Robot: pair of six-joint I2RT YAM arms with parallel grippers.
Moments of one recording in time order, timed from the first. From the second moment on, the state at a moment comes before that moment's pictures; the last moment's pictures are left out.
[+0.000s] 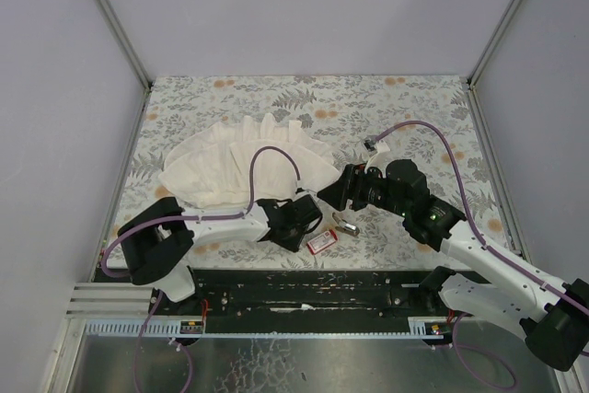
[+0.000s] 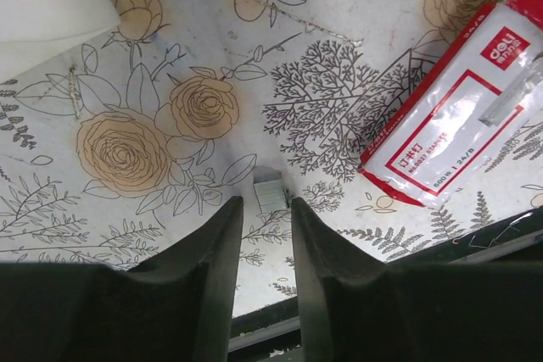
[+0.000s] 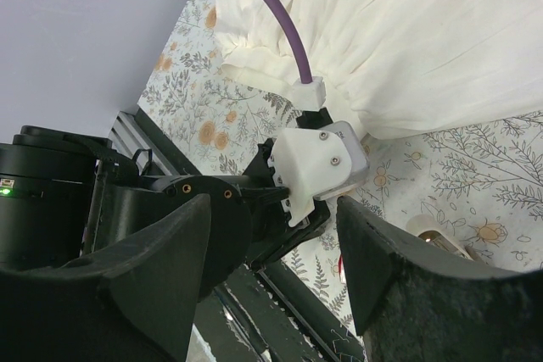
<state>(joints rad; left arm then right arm) -1.05 1.61 0.88 -0.50 -0.16 -0.55 0.71 0.92 0.68 -0.09 -0.22 0.64</state>
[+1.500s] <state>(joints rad) -0.70 1.25 0.88 -0.54 -0.24 -0.54 0.91 1.22 0.90 -0.33 -0.05 0.41</state>
